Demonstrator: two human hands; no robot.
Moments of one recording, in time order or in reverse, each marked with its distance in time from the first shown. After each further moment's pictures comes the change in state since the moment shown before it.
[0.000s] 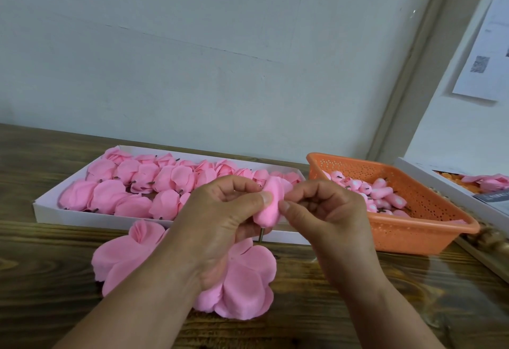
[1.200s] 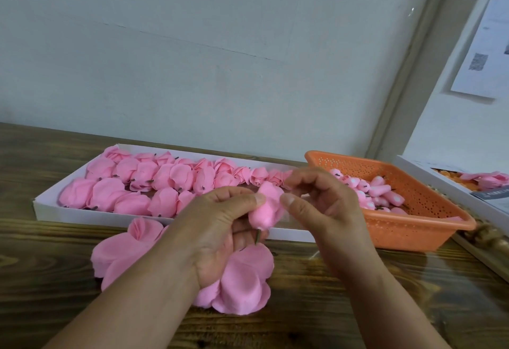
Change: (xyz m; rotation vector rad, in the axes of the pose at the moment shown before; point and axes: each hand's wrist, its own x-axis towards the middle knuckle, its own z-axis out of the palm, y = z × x) left_hand 0.006 -0.007 -0.002 -0.133 0.019 -0.247; right_hand 0.008 0.013 -0.011 -0.008 -0.058 -0.060
